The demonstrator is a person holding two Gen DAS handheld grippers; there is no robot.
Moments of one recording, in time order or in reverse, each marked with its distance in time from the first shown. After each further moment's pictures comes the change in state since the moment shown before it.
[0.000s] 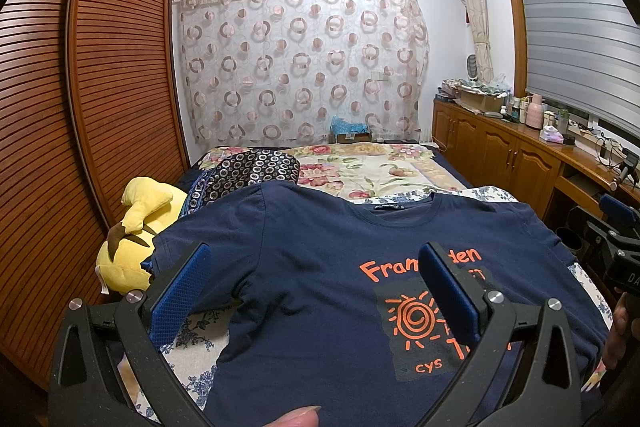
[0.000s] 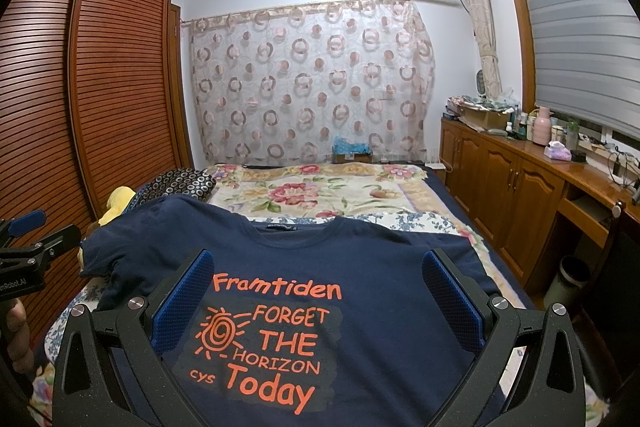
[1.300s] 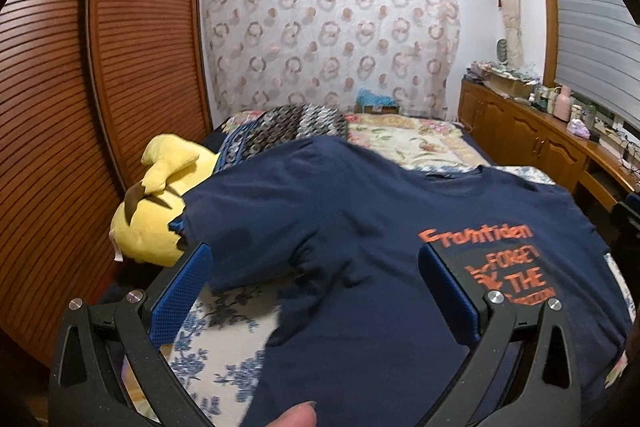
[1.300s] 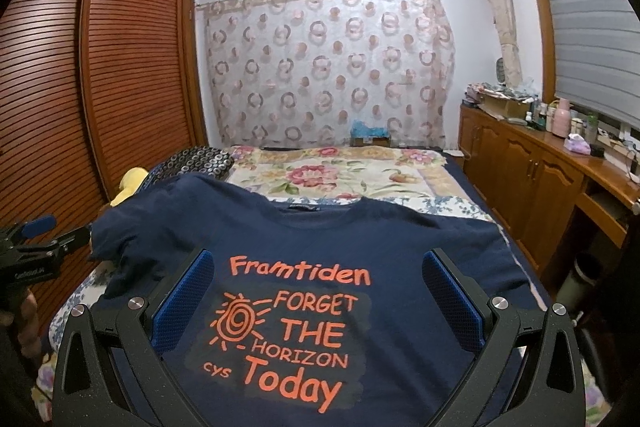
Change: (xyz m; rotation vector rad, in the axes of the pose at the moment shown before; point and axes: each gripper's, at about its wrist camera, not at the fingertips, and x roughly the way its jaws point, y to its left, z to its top) left arm 0.037 0.059 -0.029 -0.059 0.123 0.072; right arm 0.016 0.011 0.001 -0.015 0.067 0.069
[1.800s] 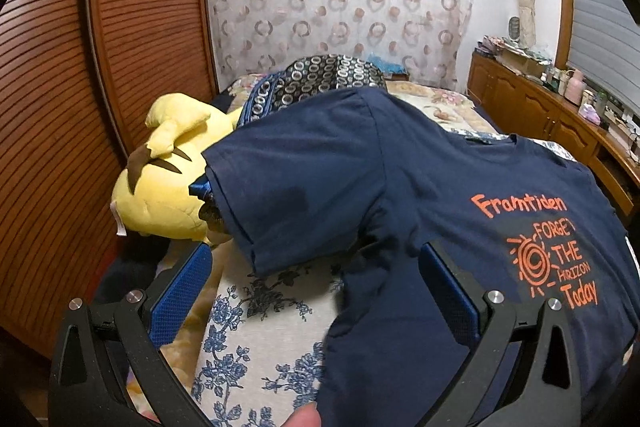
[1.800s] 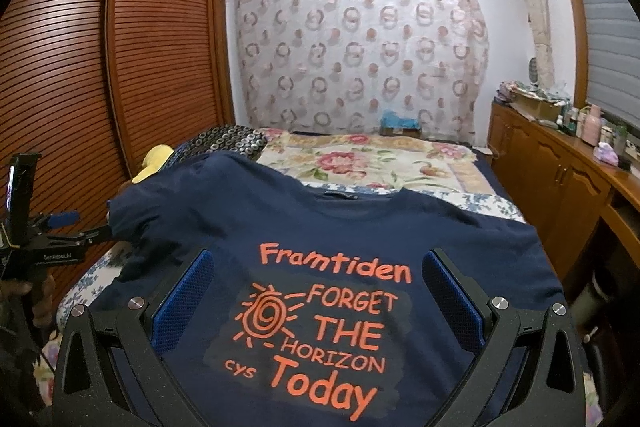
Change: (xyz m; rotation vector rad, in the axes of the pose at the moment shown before) left arm 0.044 0.053 -0.017 -0.011 0.126 -0.009; right arm 0.016 0.002 0.008 -0.057 0.054 0.090
